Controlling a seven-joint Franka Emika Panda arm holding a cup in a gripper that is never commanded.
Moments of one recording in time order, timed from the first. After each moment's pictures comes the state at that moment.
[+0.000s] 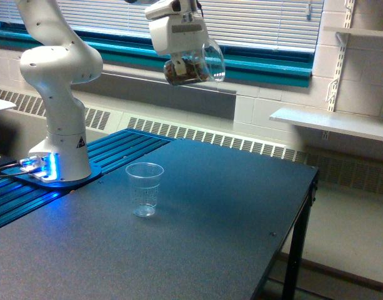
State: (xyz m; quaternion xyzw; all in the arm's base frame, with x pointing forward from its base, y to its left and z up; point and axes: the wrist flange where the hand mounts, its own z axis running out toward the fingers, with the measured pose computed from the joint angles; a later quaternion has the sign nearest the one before) arm 0.389 -0.045 0.486 -0.91 0.39 -0.14 0.07
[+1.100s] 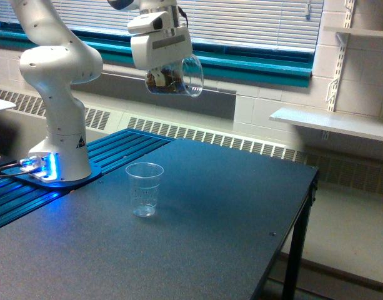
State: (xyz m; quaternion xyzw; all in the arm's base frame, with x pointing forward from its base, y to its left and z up) arm 0.348 -0.048 0.453 -0.90 0.41 -0.06 0.08
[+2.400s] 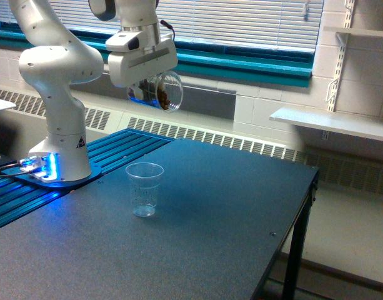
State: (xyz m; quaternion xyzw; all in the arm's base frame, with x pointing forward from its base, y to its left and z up) arm 0.308 -0.063 0.416 -0.87 0.47 0.00 0.10
